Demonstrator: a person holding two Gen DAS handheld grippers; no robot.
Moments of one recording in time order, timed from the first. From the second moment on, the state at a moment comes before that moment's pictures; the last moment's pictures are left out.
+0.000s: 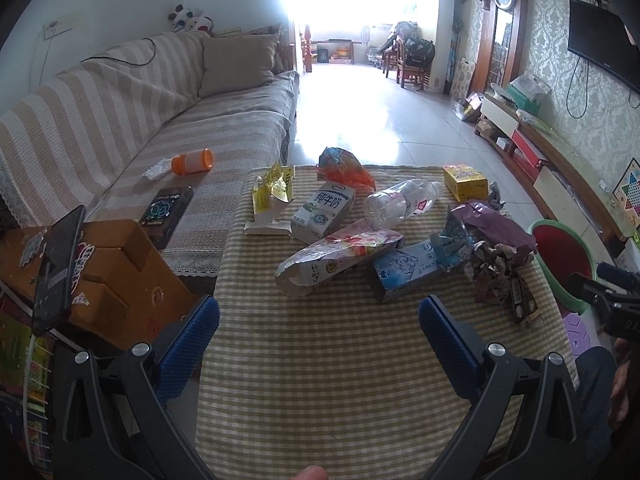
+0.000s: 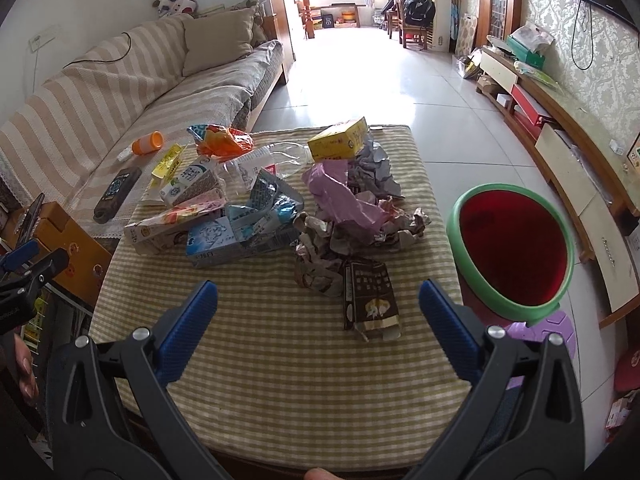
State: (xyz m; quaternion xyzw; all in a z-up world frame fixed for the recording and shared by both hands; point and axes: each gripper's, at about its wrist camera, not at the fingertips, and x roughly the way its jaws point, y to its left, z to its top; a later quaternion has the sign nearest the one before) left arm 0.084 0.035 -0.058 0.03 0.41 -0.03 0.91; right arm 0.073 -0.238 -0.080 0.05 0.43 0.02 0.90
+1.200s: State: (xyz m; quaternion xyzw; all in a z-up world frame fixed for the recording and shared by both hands) left arm 0.202 0.004 -0.162 0.21 0.50 -0.10 0.84; right arm 0.212 -0.237 -0.150 -0.02 0.52 0.09 0.85
